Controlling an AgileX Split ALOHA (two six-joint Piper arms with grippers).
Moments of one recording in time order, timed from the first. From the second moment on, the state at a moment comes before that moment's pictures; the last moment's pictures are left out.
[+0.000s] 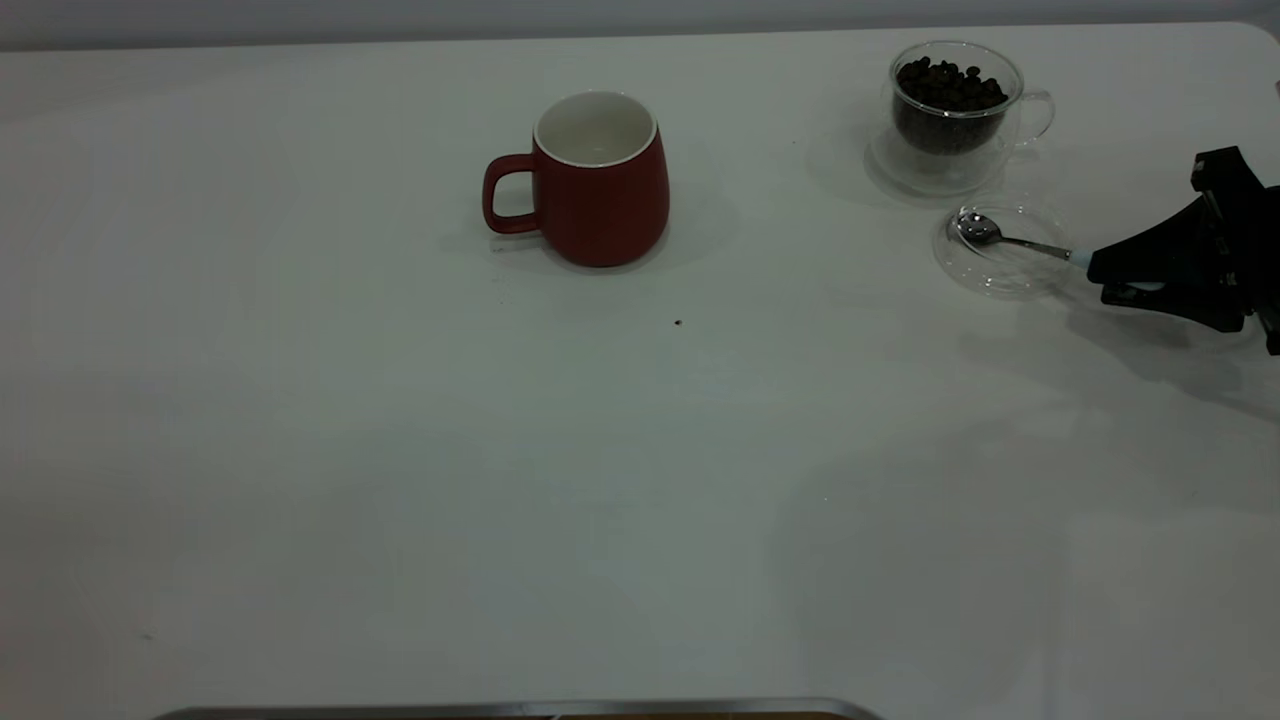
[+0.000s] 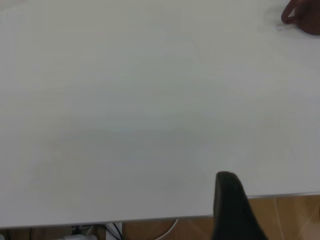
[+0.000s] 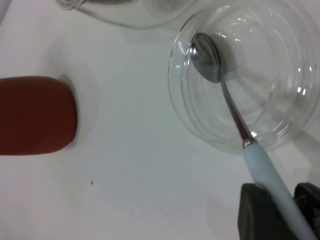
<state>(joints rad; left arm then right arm) 0.05 -0.02 -0.49 -0.08 1.14 0.10 -0.37 2.49 -1.02 1.69 0.86 -1.60</state>
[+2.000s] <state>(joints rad) 0.05 -0.02 -0.49 -0.08 1.14 0.10 -0.37 2.15 -1.02 1.32 0.85 -1.41</state>
